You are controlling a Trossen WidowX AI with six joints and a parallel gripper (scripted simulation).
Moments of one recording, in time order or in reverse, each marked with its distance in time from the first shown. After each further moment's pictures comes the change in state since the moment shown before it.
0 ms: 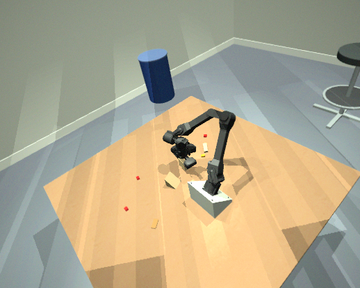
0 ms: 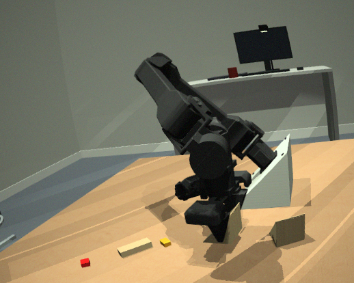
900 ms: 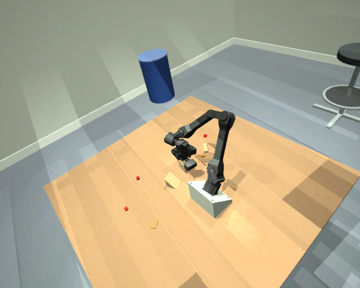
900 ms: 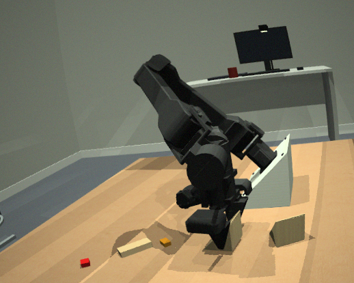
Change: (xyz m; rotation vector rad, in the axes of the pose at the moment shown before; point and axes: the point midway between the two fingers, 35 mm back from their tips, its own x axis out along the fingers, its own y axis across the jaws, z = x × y) arm 0.017 0.001 0.000 0.003 0.004 0.003
